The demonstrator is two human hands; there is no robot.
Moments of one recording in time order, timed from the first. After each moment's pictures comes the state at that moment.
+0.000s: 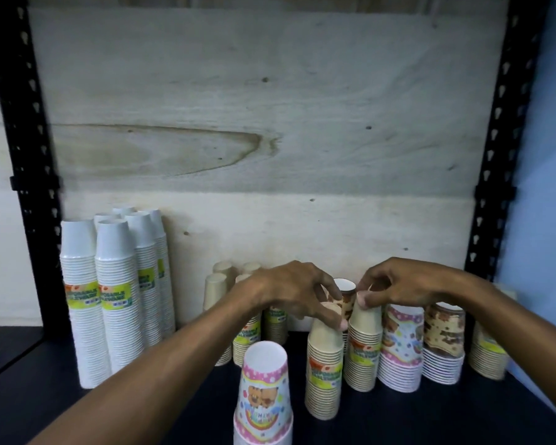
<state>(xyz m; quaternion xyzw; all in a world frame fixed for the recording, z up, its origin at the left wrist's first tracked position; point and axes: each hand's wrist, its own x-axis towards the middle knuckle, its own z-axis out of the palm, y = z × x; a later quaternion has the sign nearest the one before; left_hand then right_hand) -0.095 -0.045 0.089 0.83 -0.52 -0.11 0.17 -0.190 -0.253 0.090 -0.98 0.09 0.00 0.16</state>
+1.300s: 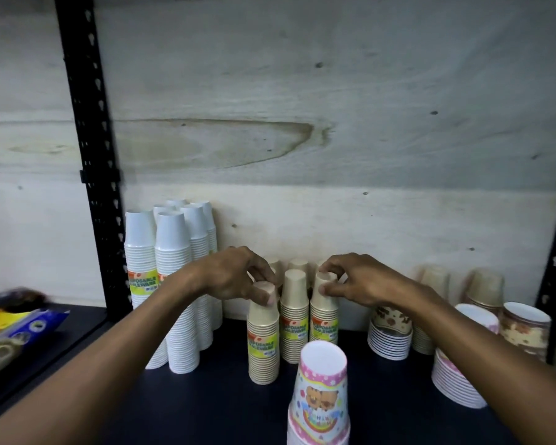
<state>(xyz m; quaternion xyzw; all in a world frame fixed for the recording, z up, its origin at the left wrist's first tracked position) -0.014 0.088 0.085 0.89 -0.42 -0.03 0.17 -0.092 -0.160 0.060 -0.98 0.00 -0.11 0.16</state>
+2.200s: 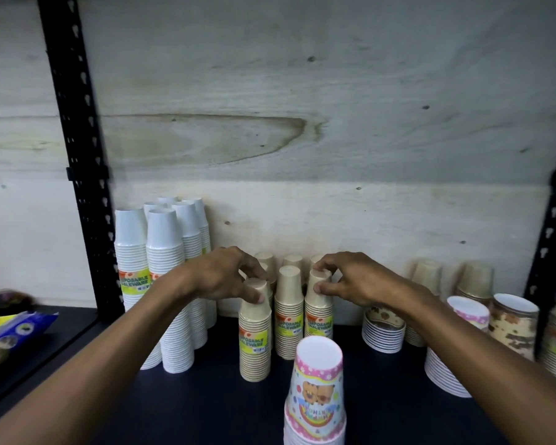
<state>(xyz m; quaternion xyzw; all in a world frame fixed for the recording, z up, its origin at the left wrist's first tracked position) -0.010 0.090 0.078 0.90 -0.40 -0.02 0.16 -0.098 -0.155 0.054 -0.98 -0.01 -0.13 0.14</state>
